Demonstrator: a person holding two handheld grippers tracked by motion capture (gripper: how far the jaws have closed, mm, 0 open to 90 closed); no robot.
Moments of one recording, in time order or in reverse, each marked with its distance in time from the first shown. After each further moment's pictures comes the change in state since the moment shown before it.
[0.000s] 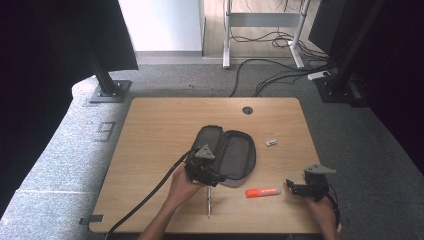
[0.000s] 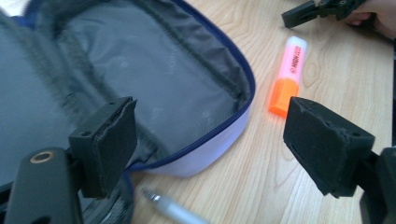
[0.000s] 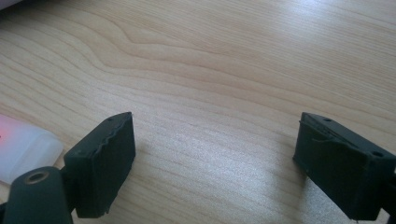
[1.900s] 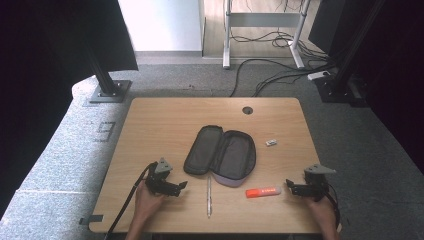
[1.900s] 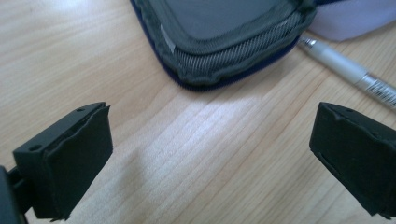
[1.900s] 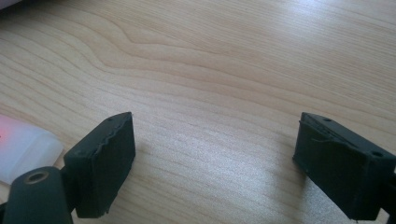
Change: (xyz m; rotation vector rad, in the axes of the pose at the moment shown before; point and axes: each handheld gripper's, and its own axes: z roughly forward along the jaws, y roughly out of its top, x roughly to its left) left arm 0.043 -0.113 -0.048 0.012 0.295 -0.122; right arm 0.000 0.000 0.000 0.000 -0.001 0.000
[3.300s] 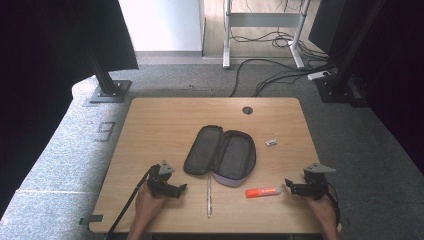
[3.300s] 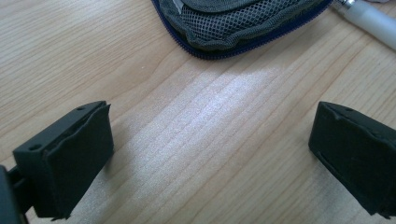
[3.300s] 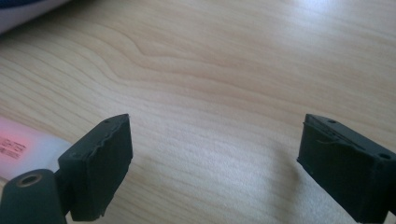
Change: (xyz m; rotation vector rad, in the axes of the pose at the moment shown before) left arm 0.001 -0.008 0.012 0.067 0.031 -0.008; right arm 0.003 0.007 -0.003 -0.016 0.019 -0.001
